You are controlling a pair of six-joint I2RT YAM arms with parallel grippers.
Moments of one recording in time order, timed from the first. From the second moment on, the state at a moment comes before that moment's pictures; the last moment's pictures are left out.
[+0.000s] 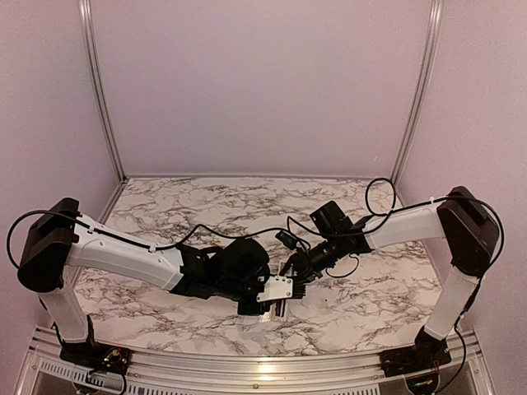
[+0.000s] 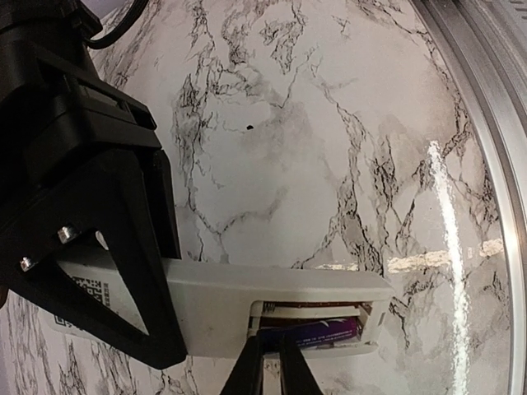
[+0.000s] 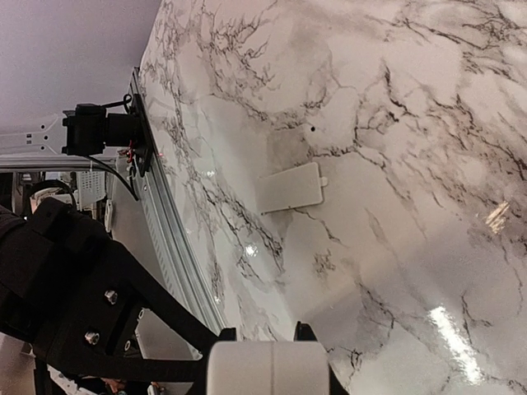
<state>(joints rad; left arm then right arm) -1.22 1.80 1.09 -0.07 0.02 0.54 0.69 1.76 0.95 -0.18 -0.90 0.41</state>
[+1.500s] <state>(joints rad) -1.27 1.85 1.11 -0.07 -0.23 0.53 0.69 1.76 0.95 -0.12 -0.85 0.45</state>
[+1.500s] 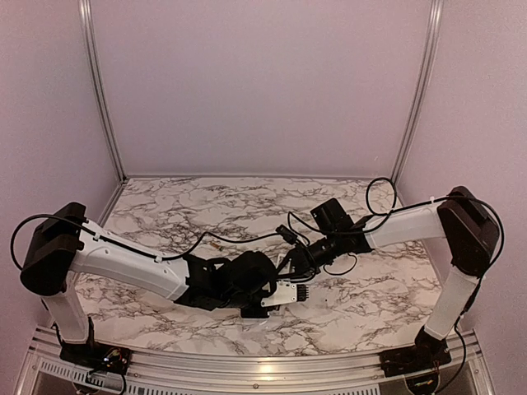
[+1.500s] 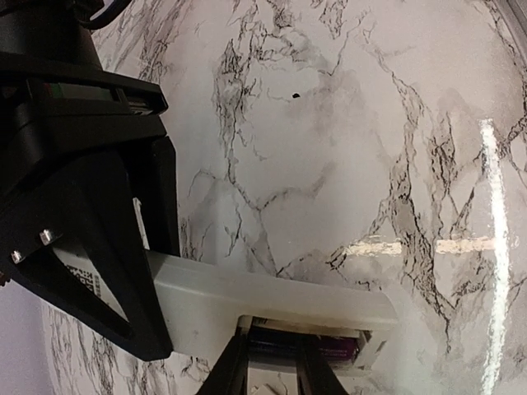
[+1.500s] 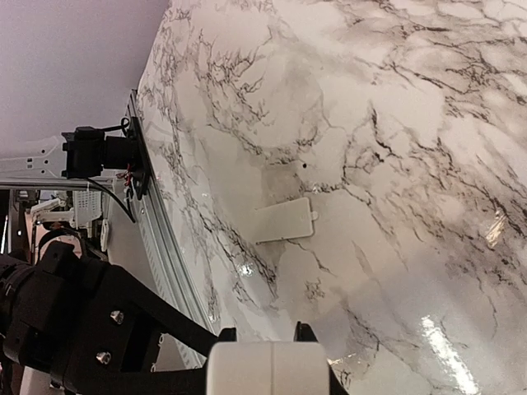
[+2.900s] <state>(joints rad) -1.12 1.39 0.85 0.25 -0.09 -0.14 0.64 1.49 0.91 0.16 -0.87 0.46</state>
